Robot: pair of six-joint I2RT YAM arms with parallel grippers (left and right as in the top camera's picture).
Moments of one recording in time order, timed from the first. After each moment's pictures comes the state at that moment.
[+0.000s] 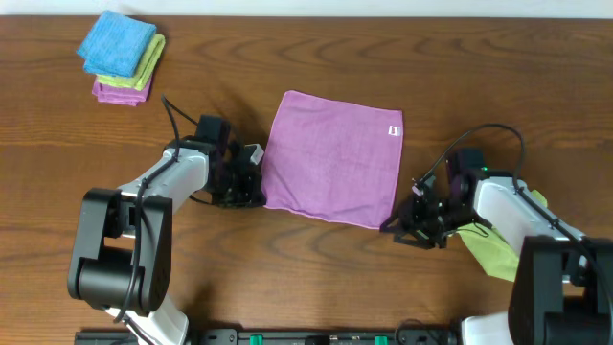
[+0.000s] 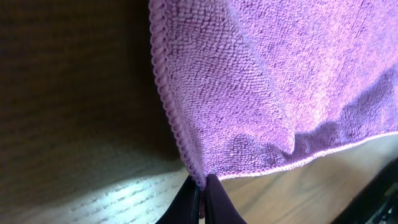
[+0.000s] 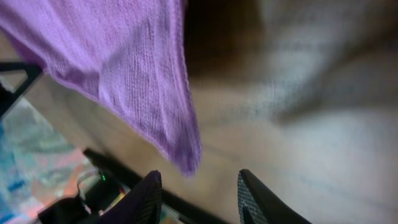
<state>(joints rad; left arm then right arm) -0.17 1.82 0.97 -0.67 0.58 -0.04 0.00 1.63 0.77 -0.83 -0.69 0.35</state>
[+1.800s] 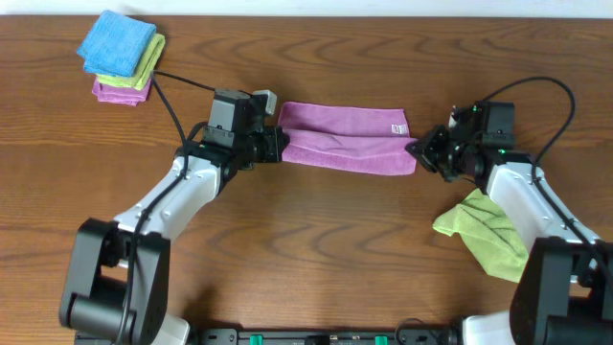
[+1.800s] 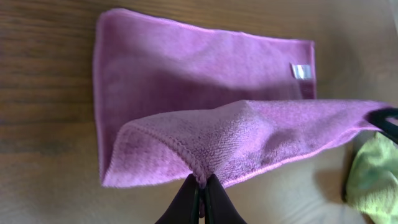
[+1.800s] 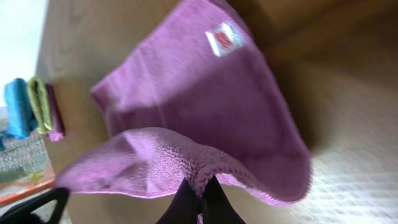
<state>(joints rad) -0.29 1.69 0.98 -0.13 0.45 -0.38 -0.06 1.63 0.92 -0.31 -0.55 0.70</state>
